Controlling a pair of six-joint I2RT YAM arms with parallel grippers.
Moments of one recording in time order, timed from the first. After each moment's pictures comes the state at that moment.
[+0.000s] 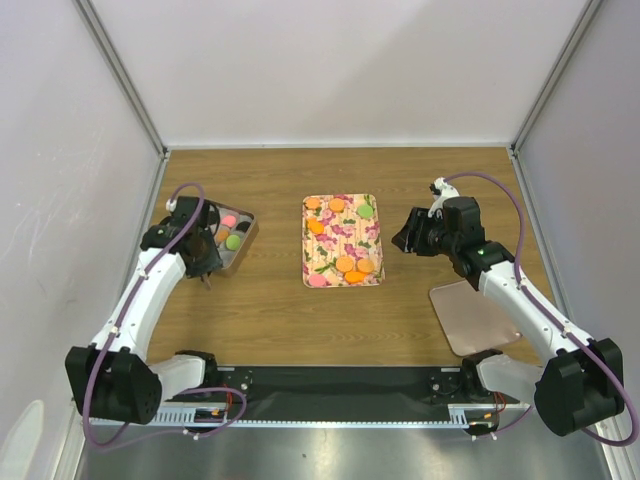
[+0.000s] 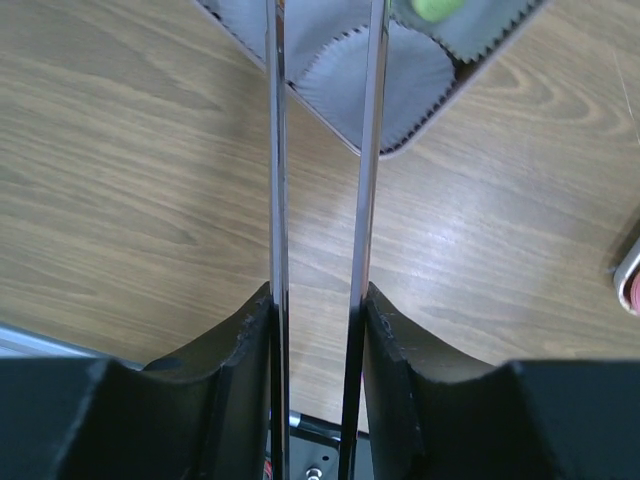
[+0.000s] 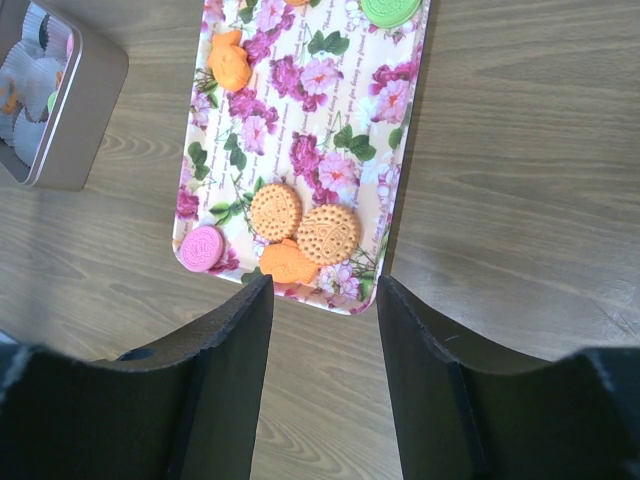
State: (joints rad) left arm -0.13 1.16 1.01 -0.98 -0.24 -0.44; right arm 0.33 1.13 0.82 -0.27 -0.23 0.42
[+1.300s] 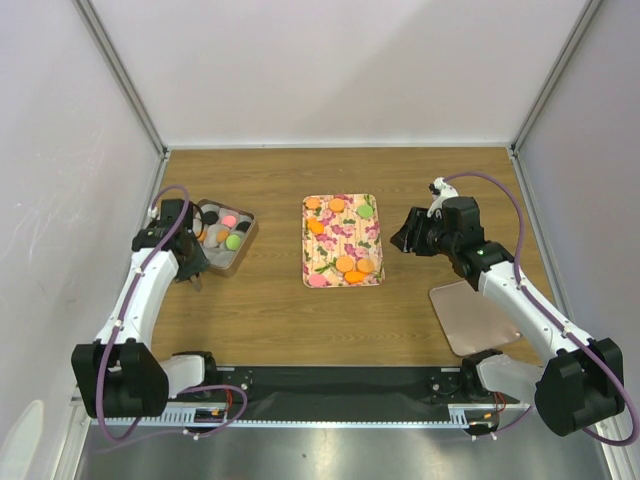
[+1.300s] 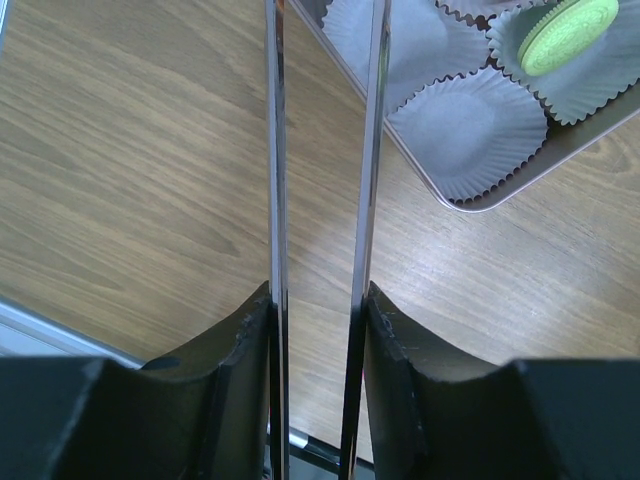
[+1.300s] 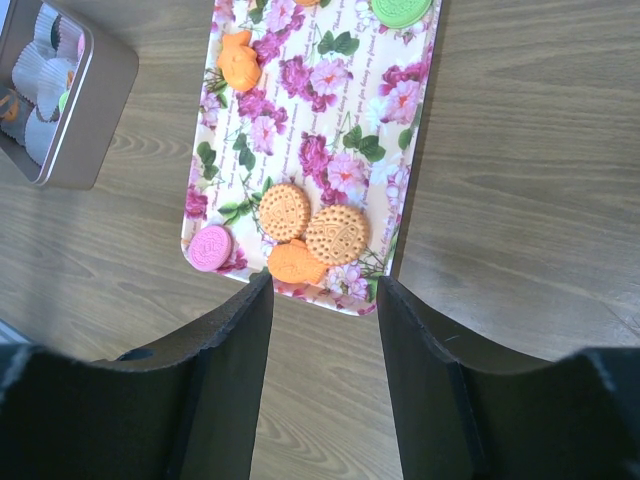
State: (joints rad) left arm 0.03 1.18 0.96 -0.93 -0.26 -0.44; right arm 0.33 1.13 0.82 -0.26 -0.24 0.43
